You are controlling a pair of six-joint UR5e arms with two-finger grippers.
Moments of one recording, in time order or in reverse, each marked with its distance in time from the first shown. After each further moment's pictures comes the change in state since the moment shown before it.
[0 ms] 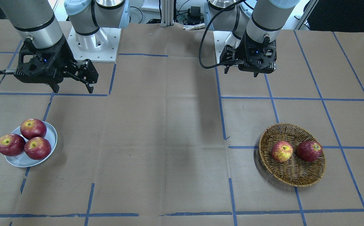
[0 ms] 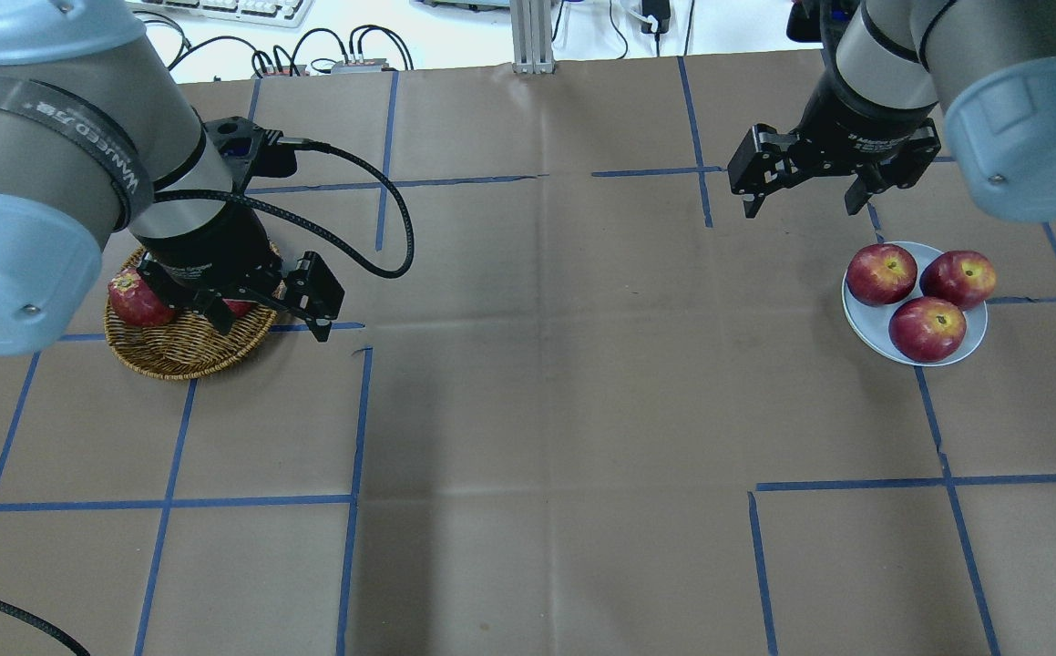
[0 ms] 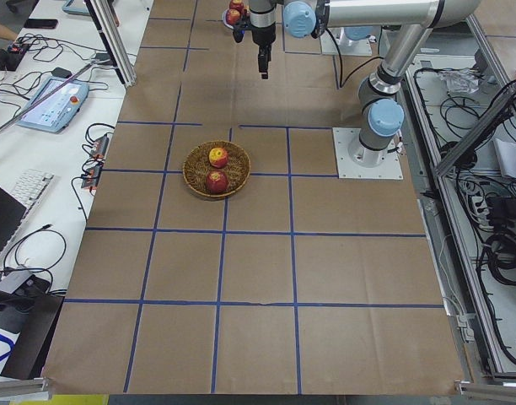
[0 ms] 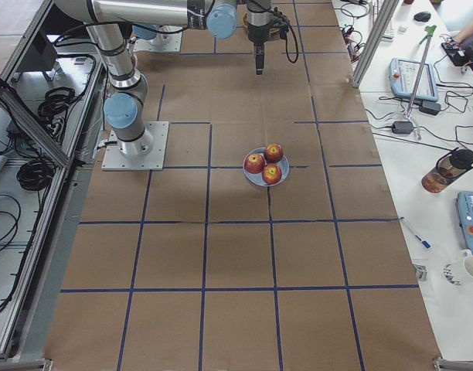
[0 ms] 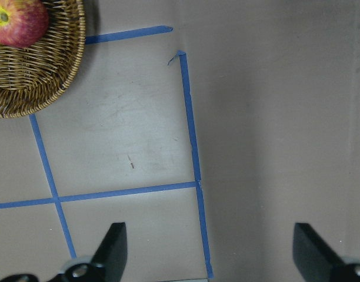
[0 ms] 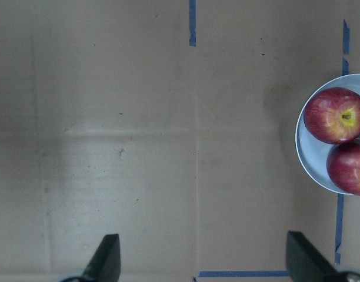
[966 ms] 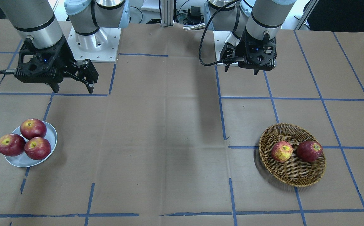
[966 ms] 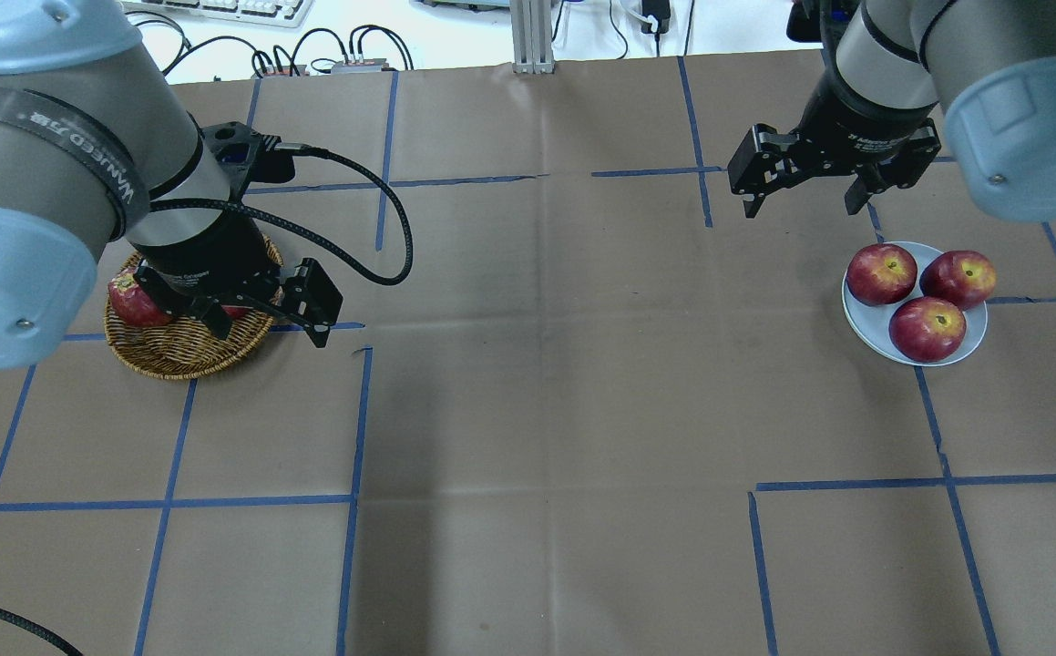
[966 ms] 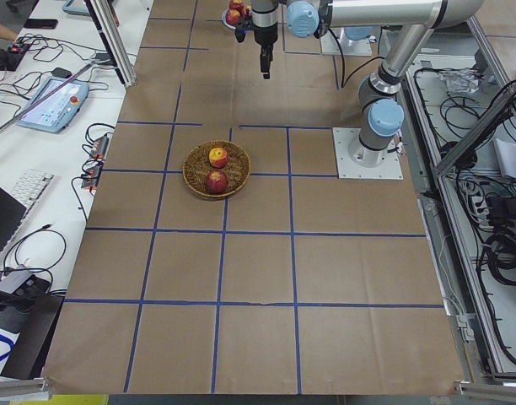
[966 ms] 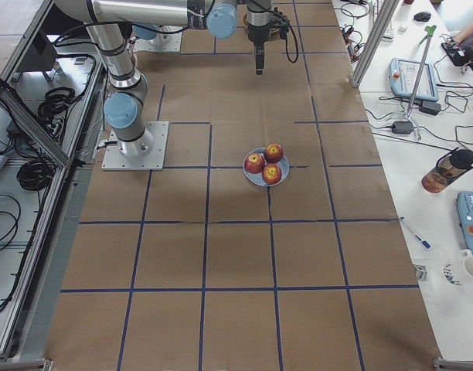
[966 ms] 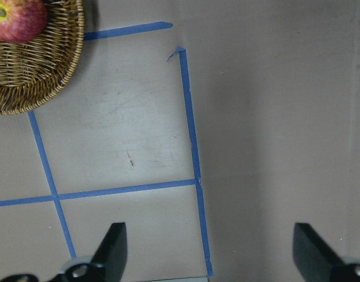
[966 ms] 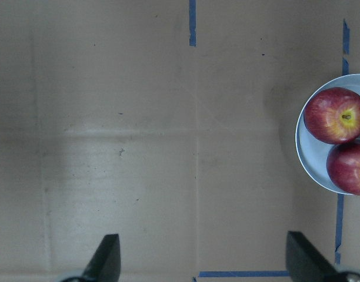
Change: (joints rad) left arm 0.000 0.023 -0.010 0.000 0.005 0.001; right arm 0.000 0.000 0.000 0.000 0.000 0.000
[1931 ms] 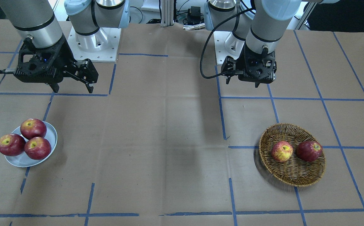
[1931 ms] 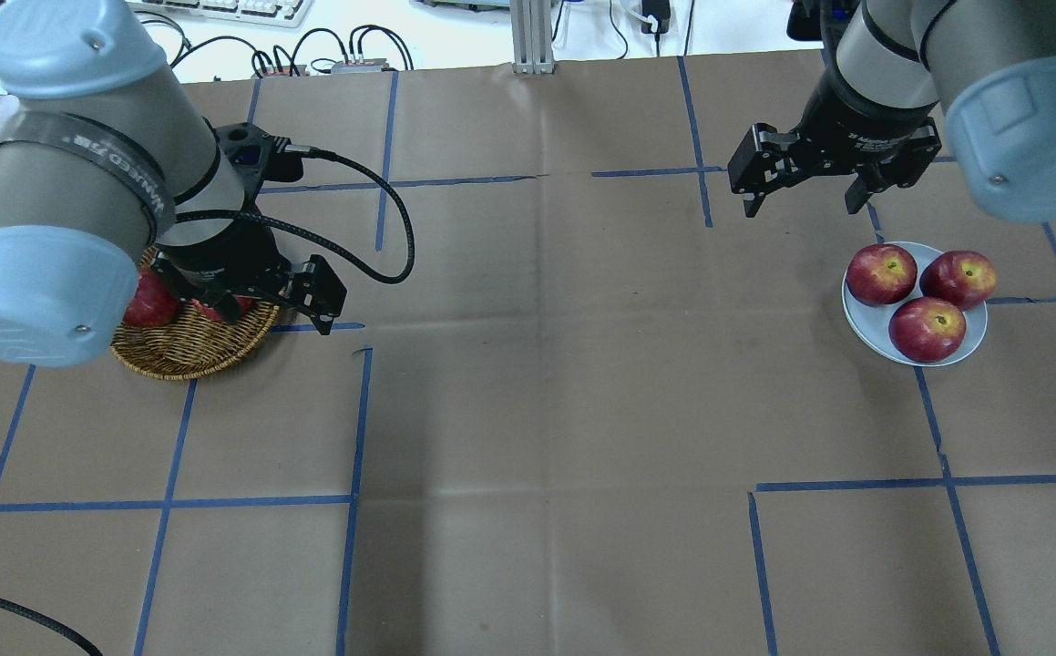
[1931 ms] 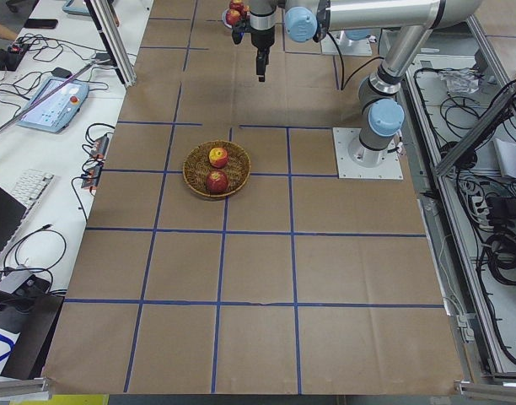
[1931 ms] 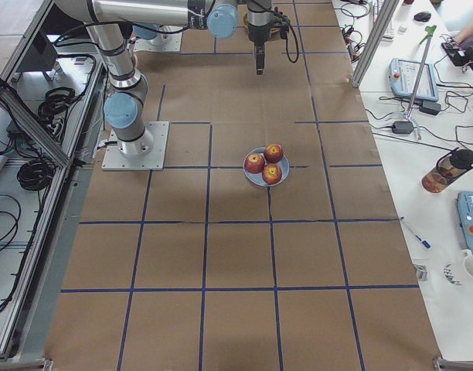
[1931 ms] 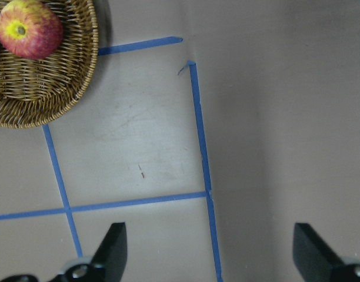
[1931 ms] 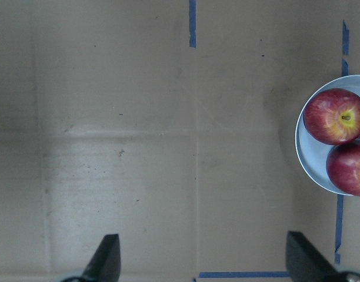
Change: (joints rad) left arm 0.013 -0.070 -0.075 0.188 0.019 0.060; right arm 0.000 0.000 -0.001 -0.001 0.000 0.000
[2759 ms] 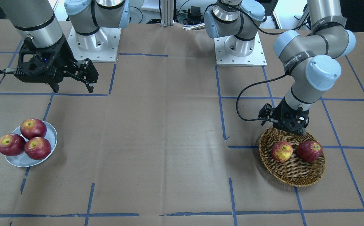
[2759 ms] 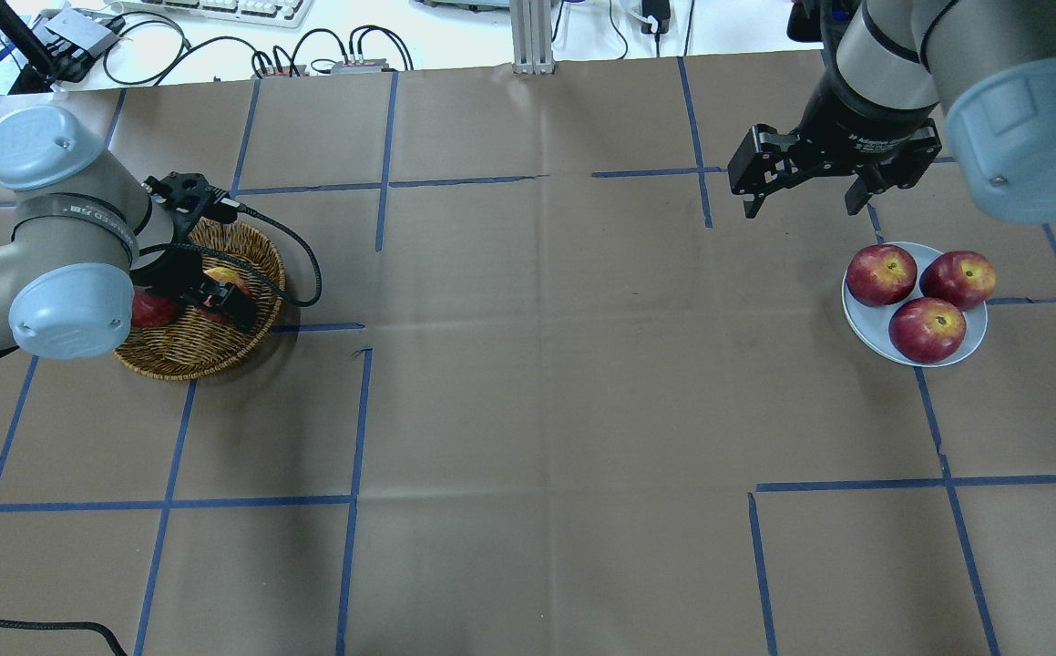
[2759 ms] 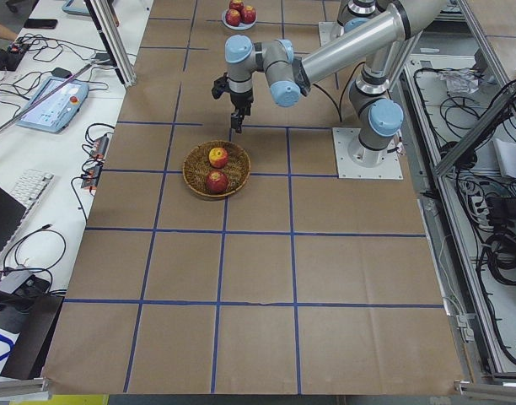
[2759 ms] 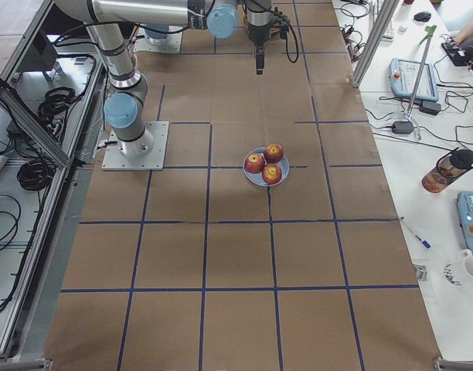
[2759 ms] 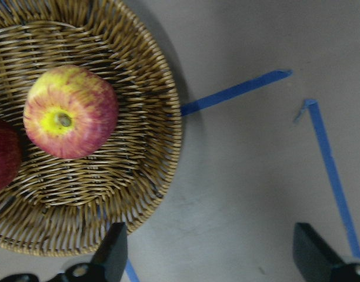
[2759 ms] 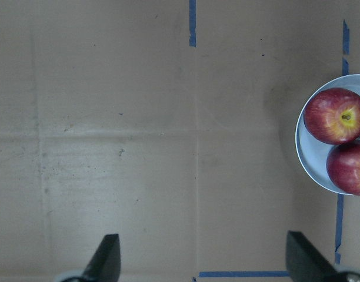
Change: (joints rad) left arm 0.307 -0.255 -0.124 0.472 -0.002 0.579; right arm 0.000 0.000 0.000 0.001 0.000 0.000
